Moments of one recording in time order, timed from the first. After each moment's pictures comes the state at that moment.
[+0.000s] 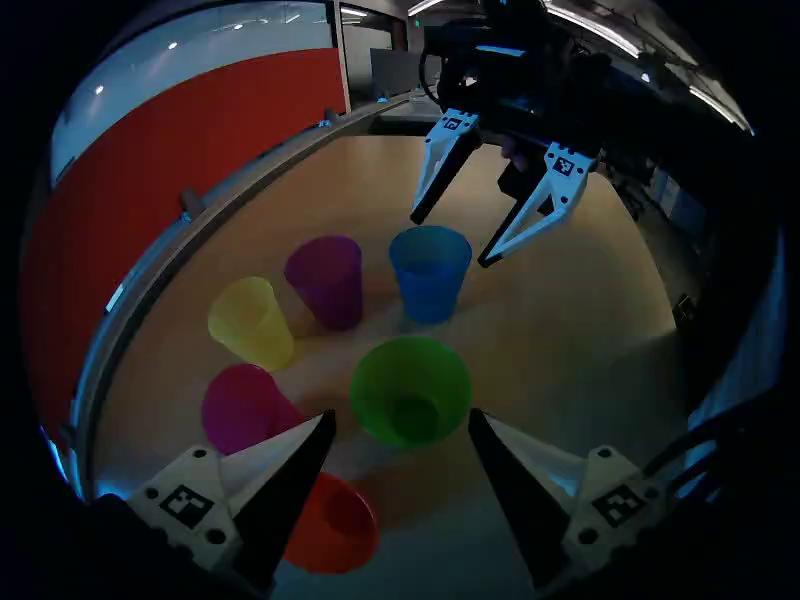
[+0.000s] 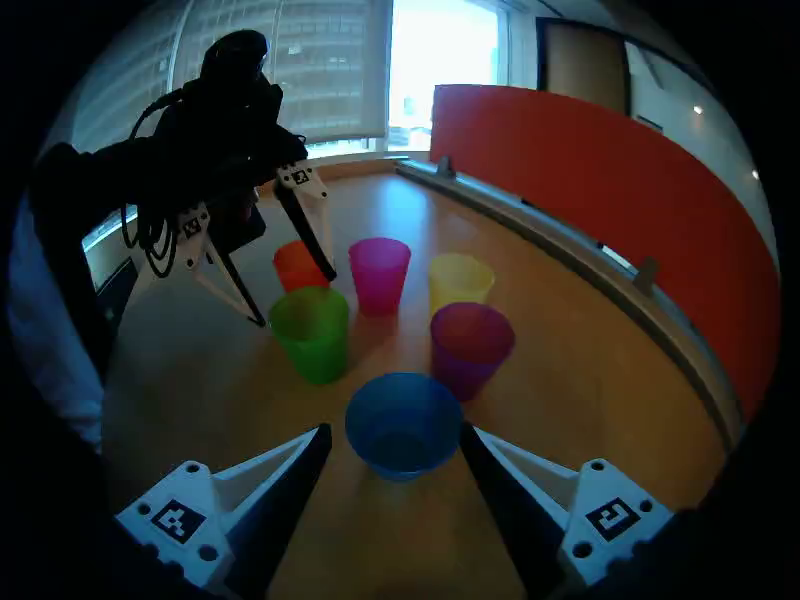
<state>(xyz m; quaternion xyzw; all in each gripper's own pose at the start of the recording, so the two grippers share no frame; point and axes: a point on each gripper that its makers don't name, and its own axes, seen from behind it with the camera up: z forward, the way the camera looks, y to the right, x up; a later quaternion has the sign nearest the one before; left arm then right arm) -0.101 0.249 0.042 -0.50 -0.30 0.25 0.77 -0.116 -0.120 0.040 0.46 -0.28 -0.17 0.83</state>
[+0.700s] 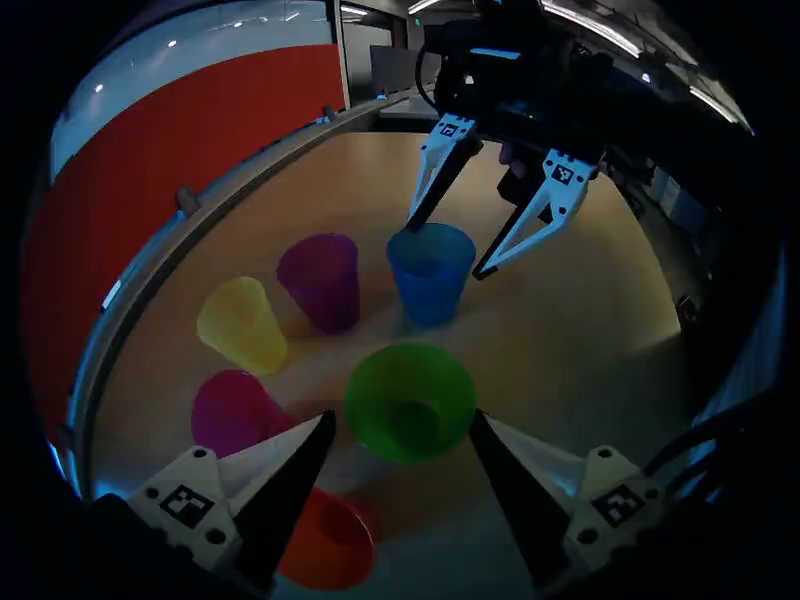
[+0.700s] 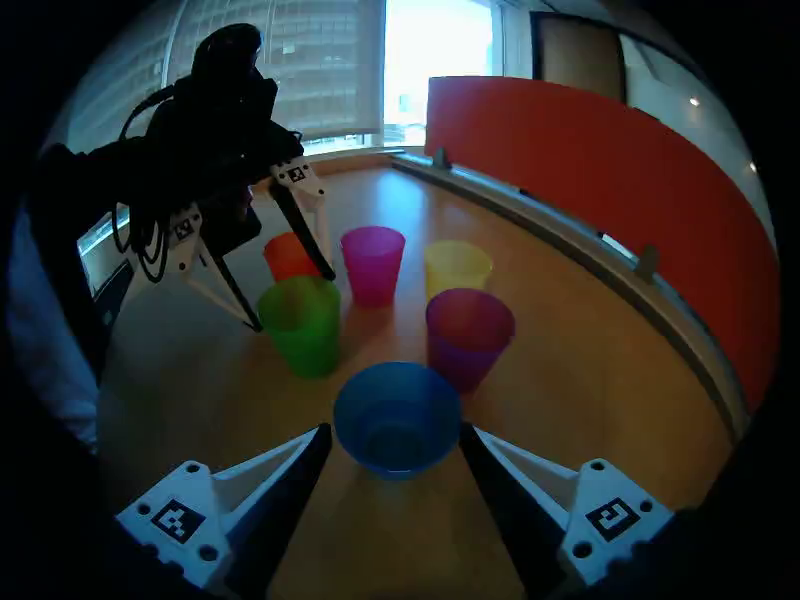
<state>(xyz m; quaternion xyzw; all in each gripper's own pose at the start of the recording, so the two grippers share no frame) -0.111 0.261 0.046 -0.50 -0.30 0.25 0.77 -0.132 -0.122 0.045 0.45 -0.29 -0.16 0.83</state>
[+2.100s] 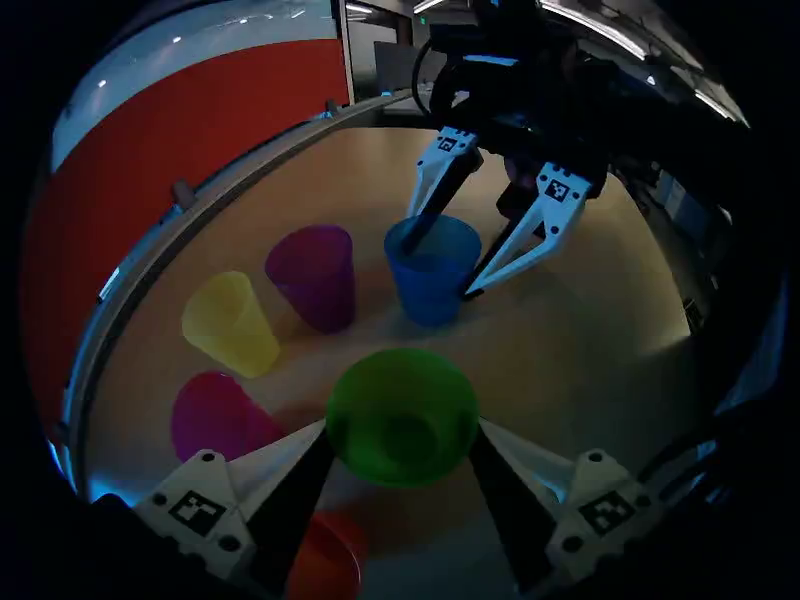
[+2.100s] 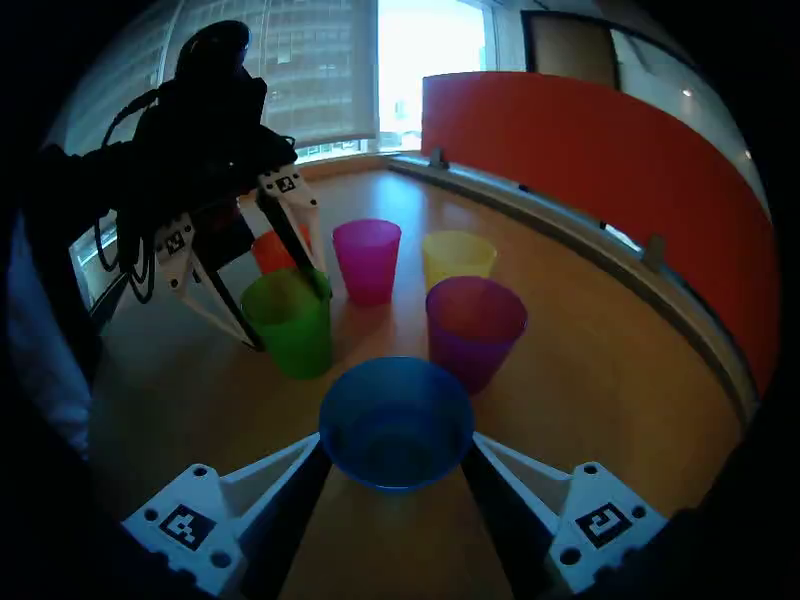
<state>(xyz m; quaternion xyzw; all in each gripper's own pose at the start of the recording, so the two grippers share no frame) -0.126 0.272 0.049 -0.49 -0.31 0.25 0.78 -0.154 -0.132 0.051 0.45 -0.29 -0.14 0.83</state>
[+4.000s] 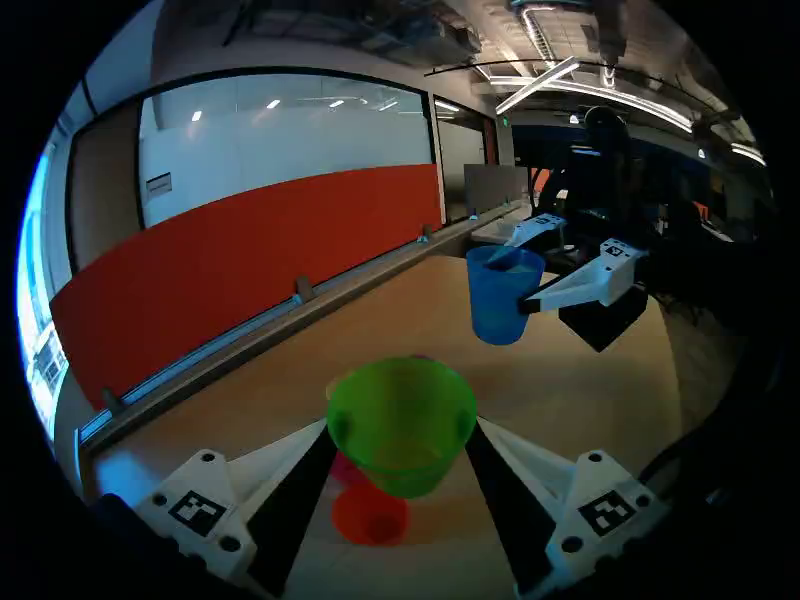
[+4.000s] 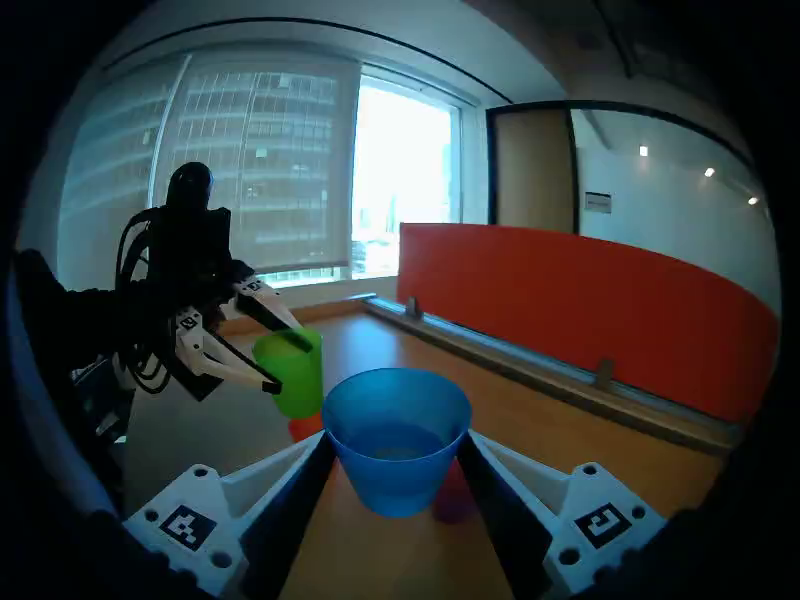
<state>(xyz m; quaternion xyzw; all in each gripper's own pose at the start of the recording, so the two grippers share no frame) 0.038 0.201 0.042 -0.39 -0.15 0.13 0.90 0.034 -0.175 0.035 0.41 -0.10 -0.06 0.90</state>
